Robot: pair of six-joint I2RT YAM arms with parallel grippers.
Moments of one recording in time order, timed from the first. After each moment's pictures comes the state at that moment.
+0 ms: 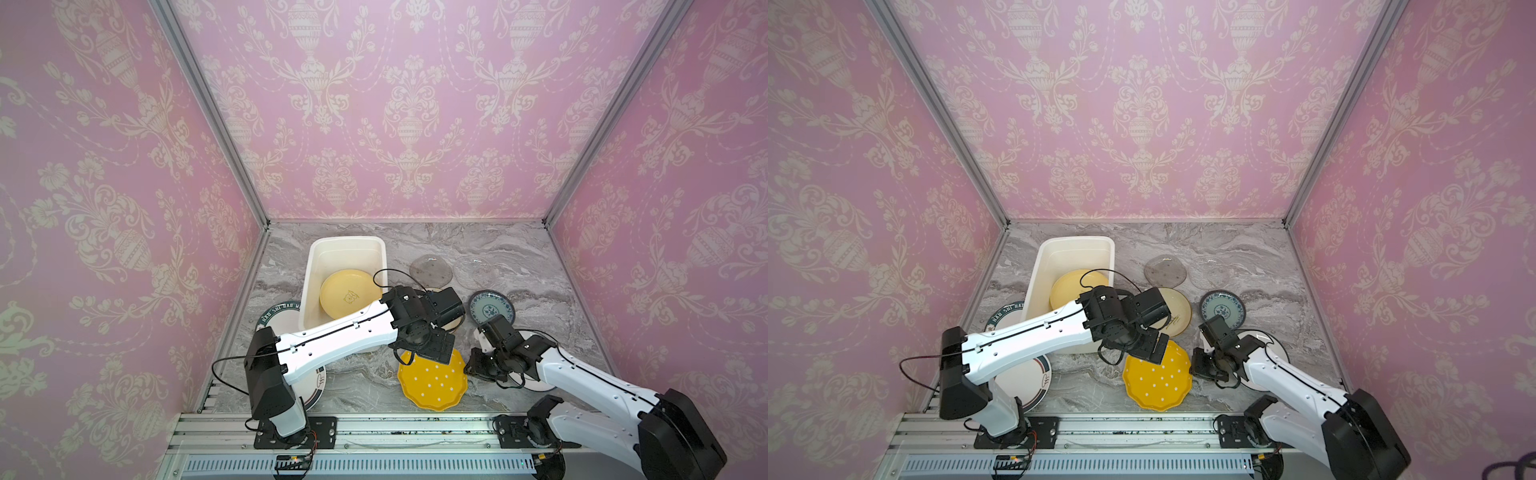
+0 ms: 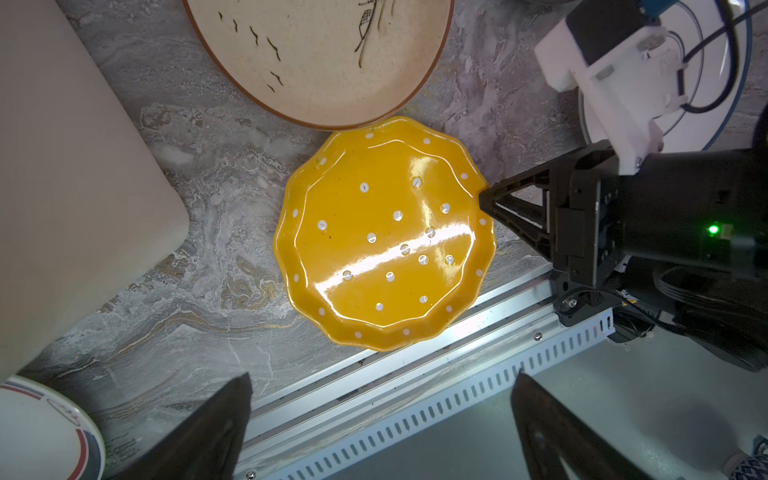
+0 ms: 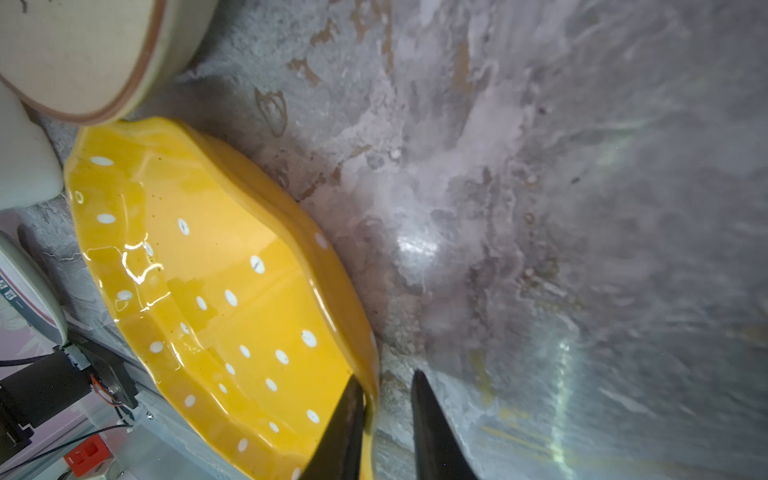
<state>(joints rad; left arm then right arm) -1.12 1.69 1.62 -1.25 0.00 -0.79 0.53 1.05 0.46 -0.64 -0.27 0.75</state>
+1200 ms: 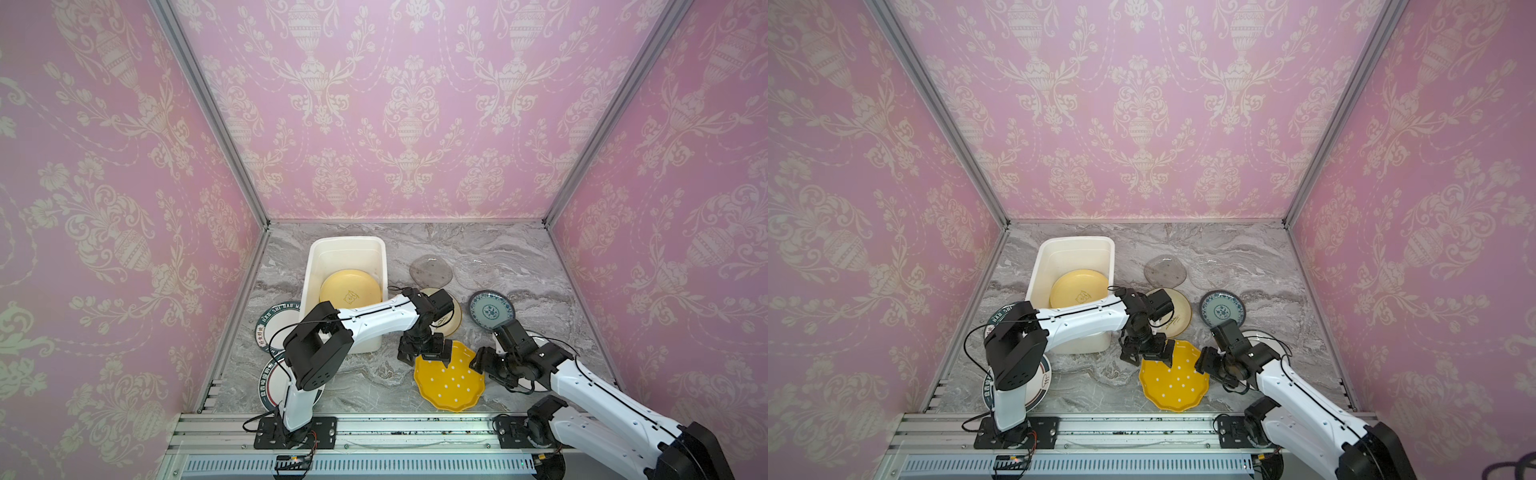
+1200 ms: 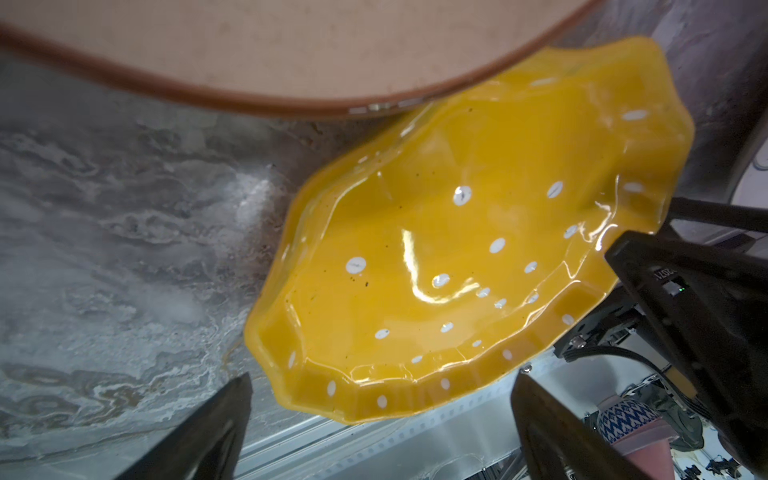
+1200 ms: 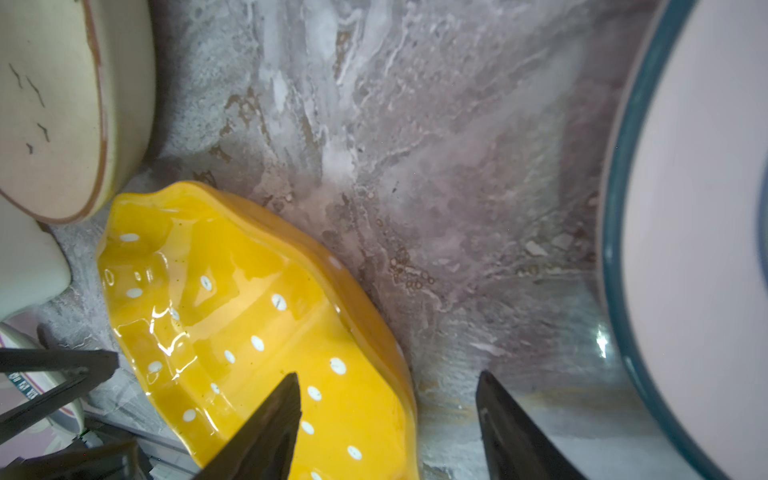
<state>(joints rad) -0.95 1.94 1.42 -0.97 0.40 -0.81 0.47 0.90 0.41 -0.69 -0.20 0.89</state>
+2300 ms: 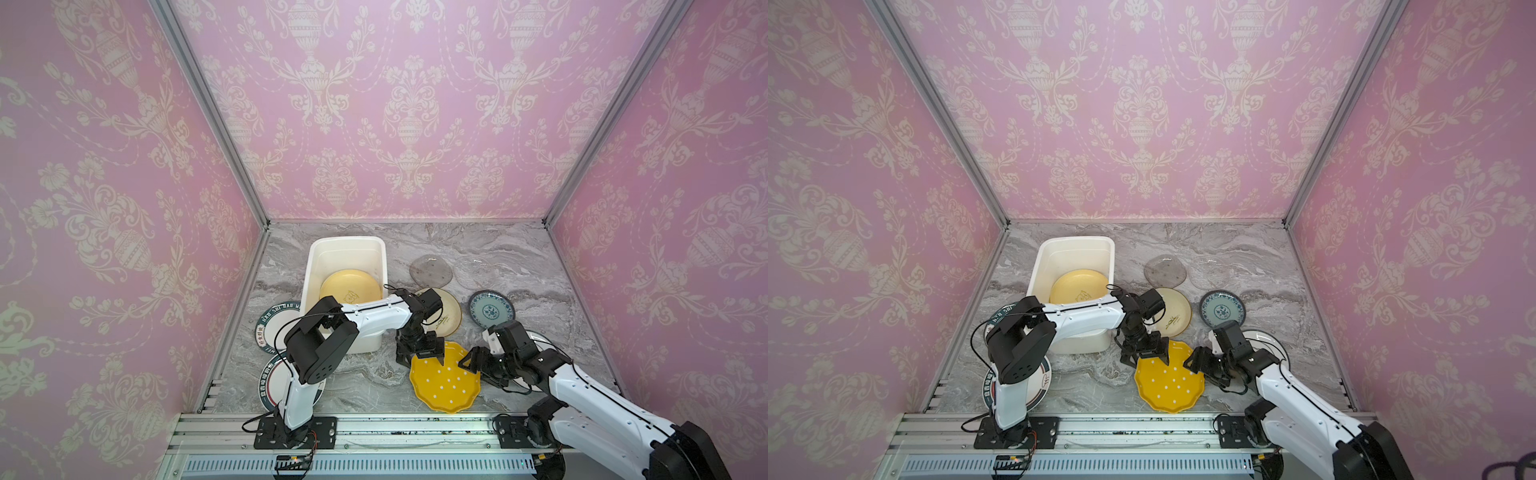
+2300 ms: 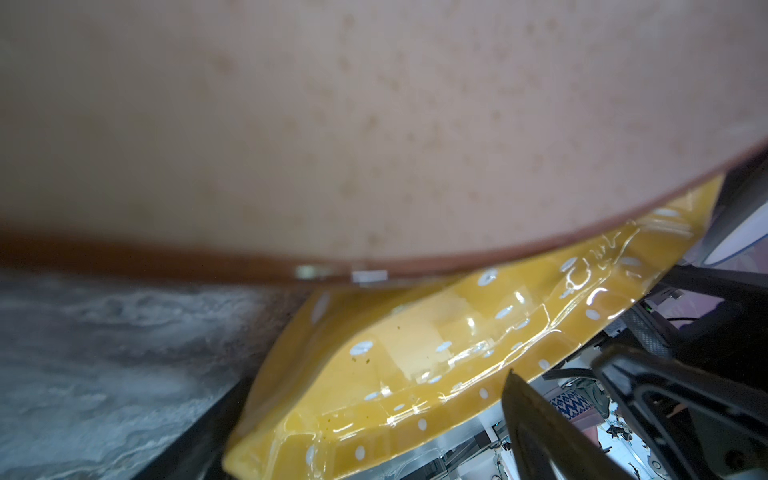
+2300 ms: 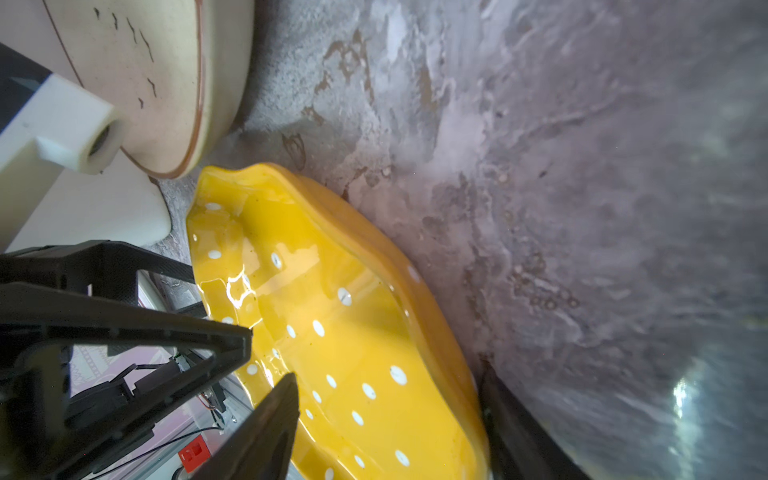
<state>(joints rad) -0.89 1.97 1.33 -0.84 0.51 -0.86 0.45 0.87 0.31 -0.49 -0.41 0.89</state>
